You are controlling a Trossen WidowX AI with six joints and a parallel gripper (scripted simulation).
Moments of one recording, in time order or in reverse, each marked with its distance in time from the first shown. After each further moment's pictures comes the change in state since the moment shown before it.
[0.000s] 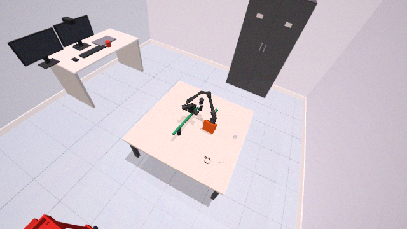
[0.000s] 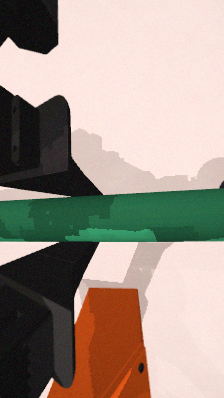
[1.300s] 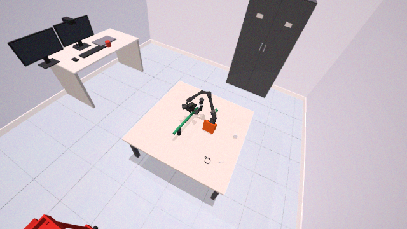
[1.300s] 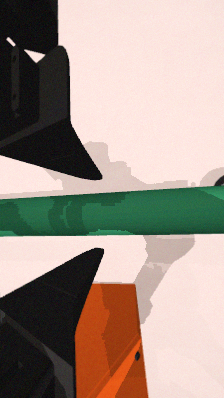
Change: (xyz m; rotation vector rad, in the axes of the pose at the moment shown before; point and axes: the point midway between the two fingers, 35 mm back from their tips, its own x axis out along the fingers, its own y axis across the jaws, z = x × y) arm -0.004 -0.002 0.005 -0.006 -0.003 -0.012
